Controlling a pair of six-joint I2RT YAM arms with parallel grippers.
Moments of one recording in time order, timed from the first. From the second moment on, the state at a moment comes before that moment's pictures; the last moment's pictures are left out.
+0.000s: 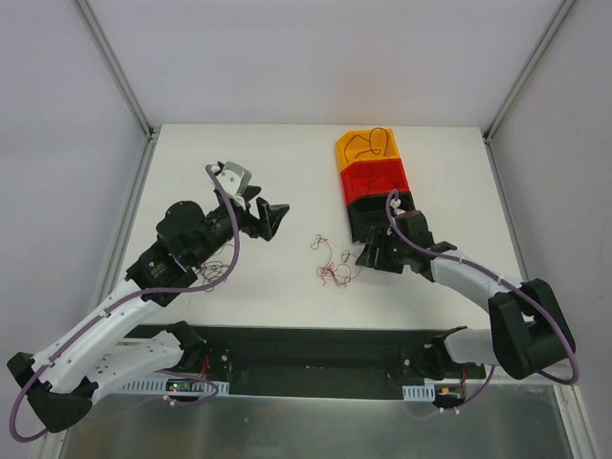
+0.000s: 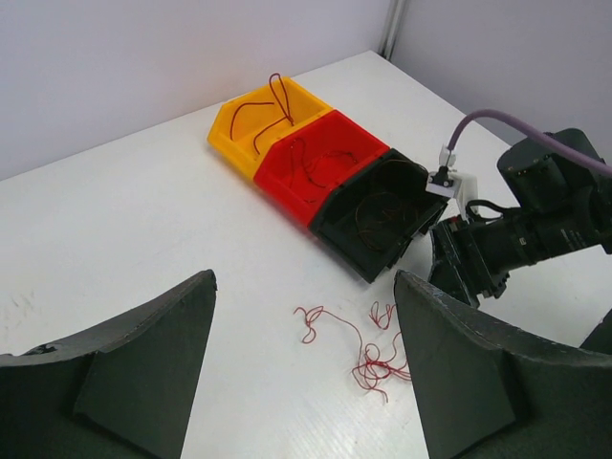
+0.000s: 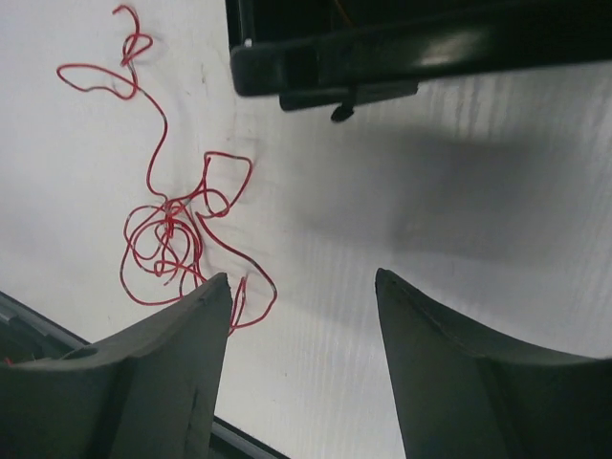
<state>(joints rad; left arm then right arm) -0.75 0.80 0.92 -0.14 -0.06 -0.10 0.41 1.31 0.62 -0.22 -0.24 0.55</state>
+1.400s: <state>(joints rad) -0.75 0.92 0.95 -0.17 0.01 -0.13 0.56 1.31 1.04 -0.03 -0.68 0.58</state>
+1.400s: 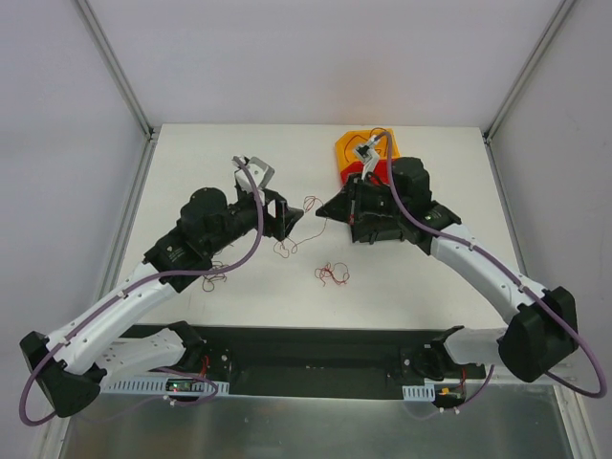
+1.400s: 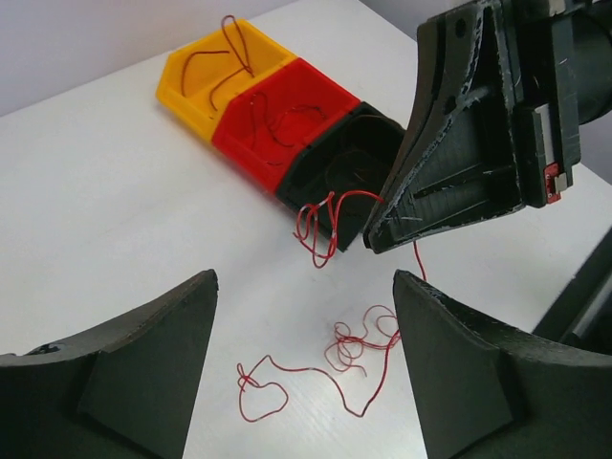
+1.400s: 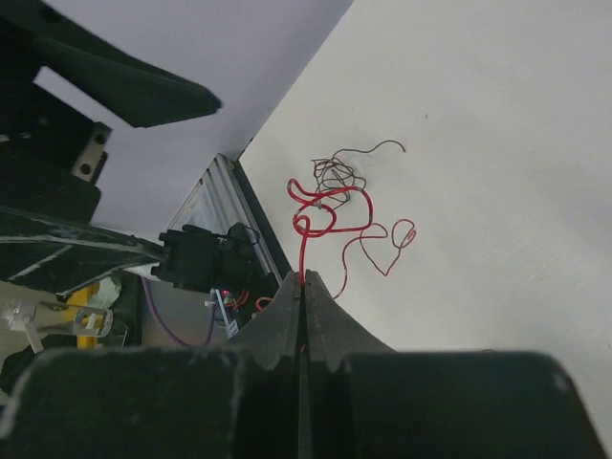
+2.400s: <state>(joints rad) -0.67 1.02 0.99 -0.19 0.38 -0.23 0.61 1.21 0.96 0.08 -0.82 0.60</state>
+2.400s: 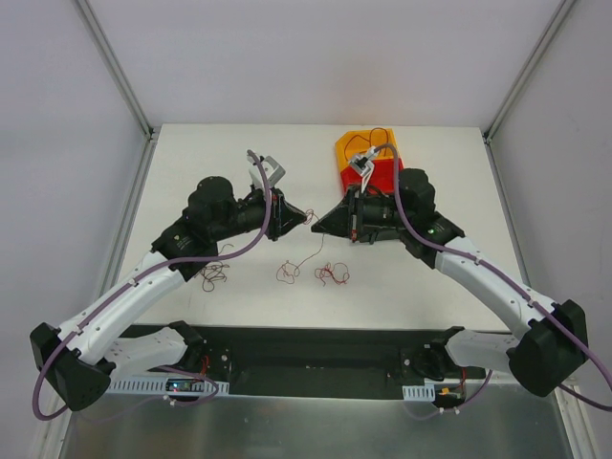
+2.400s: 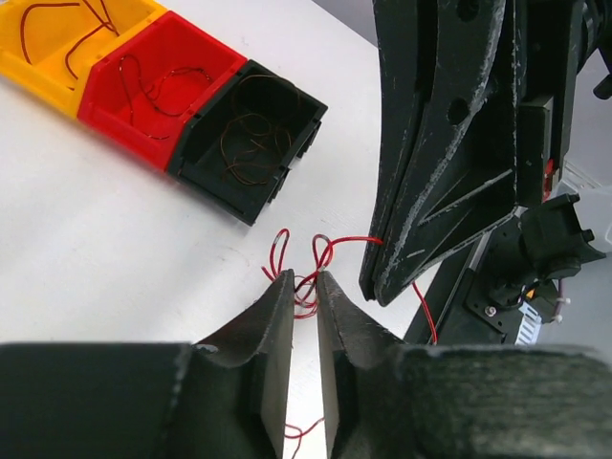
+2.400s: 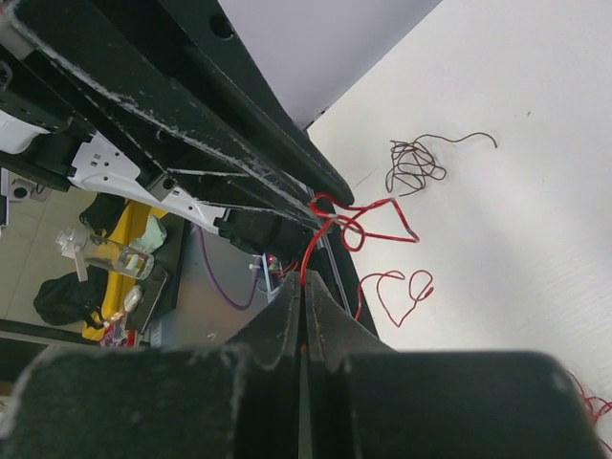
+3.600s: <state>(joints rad) -0.67 0.86 0.98 -0.27 -0.19 -0.25 0.48 1.17 1.31 -0.10 -0.40 0.60</state>
